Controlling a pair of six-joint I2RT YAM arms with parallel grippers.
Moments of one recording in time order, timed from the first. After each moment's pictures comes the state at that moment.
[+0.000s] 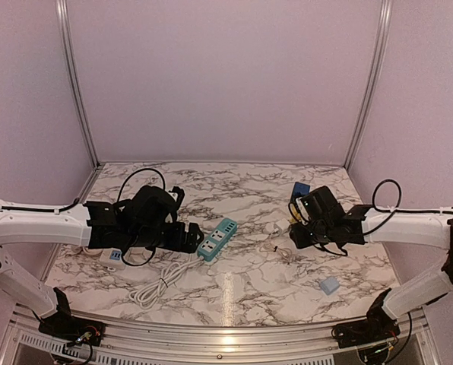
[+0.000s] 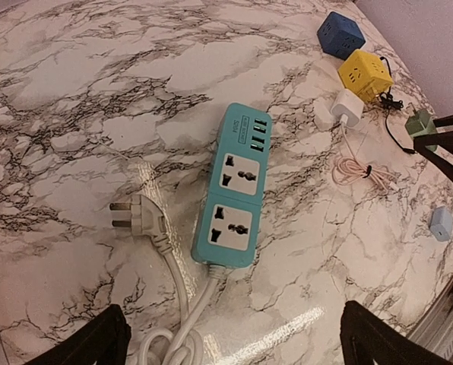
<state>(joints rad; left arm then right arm) -1.01 1.41 0.92 -0.29 -0.24 -0.62 0.66 1.36 0.73 -0.31 0.25 0.29</state>
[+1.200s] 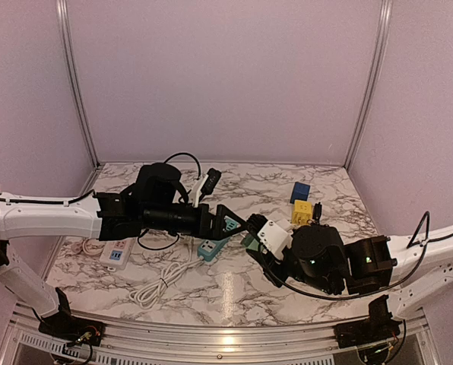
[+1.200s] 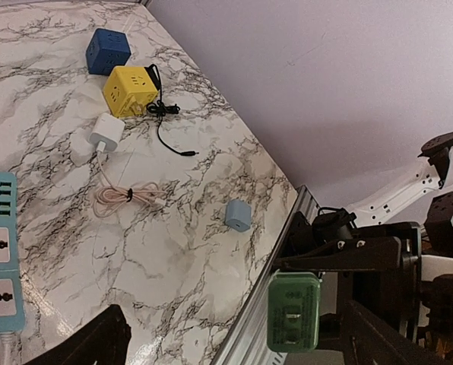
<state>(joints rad) -1.02 1.49 1.04 0.04 0.29 -0.67 1.41 1.15 0.77 -0.15 0.63 0.01</state>
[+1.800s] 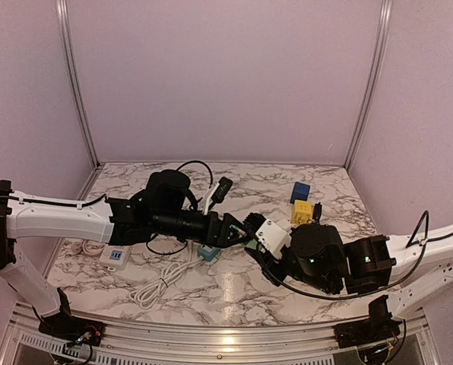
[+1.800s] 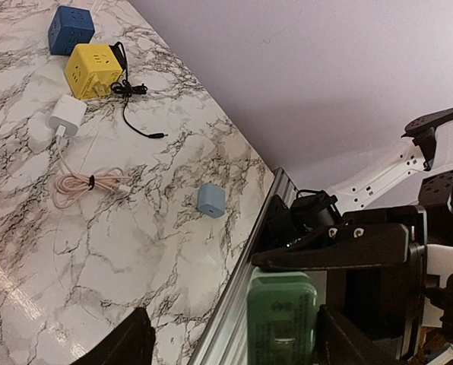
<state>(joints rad) -1.05 1.56 1.04 0.13 0.38 -0.70 1.41 1.16 0.79 -0.13 0.64 -0.02</state>
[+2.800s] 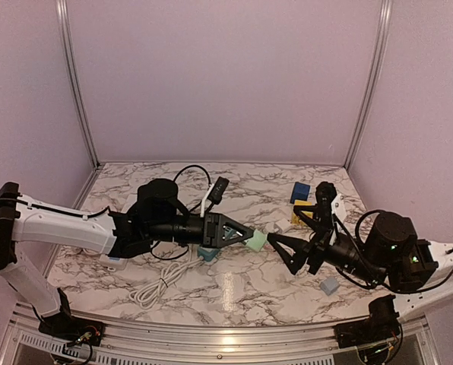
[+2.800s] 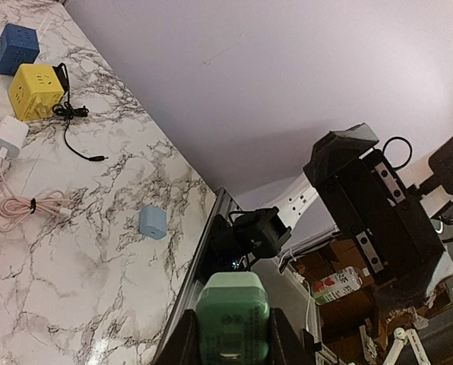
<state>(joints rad) -1.05 1.58 0.92 0.49 0.47 -0.85 1.41 0.78 0.65 0.02 0.54 0.11</state>
